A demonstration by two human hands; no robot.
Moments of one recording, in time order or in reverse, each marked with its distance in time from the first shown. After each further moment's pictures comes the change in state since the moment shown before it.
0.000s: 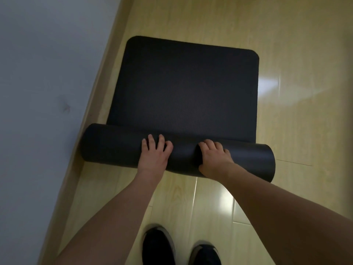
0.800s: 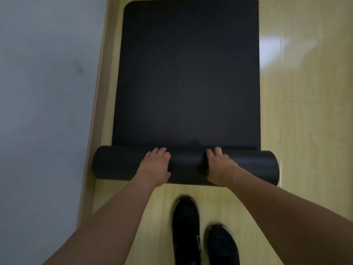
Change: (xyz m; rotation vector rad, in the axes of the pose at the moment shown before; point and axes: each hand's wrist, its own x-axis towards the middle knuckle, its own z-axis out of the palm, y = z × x) left_hand -0.162 0.026 0.071 -0.212 -0.229 0.106; right_hand -0.139 -0.021 0.138 0.095 -0.193 0.086
